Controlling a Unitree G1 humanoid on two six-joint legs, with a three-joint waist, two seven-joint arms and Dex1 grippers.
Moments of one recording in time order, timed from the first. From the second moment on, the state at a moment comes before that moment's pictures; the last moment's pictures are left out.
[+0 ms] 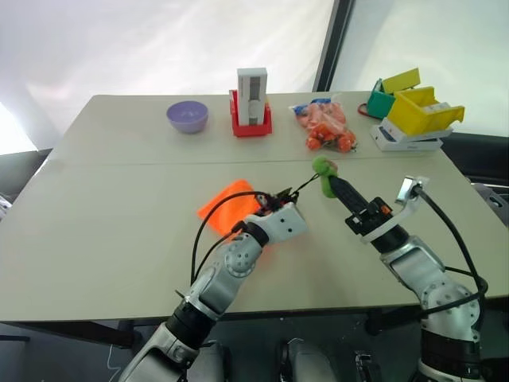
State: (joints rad) left arm -0.39 0.06 -0.48 0.02 0.47 0.03 -0.13; right arm -0.15 -0.31 -0.32 -0.34 1.24 0.67 0.30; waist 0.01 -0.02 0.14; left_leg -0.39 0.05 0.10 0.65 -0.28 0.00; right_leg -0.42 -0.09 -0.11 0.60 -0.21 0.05
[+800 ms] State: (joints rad) left arm -0.24 0.32 -0.38 -0.17 0.30 0.15 -0.46; right arm -0.27 -0.29 -0.32 -0.05 0.80 0.48 0.19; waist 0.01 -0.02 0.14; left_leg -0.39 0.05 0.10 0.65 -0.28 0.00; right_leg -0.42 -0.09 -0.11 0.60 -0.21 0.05
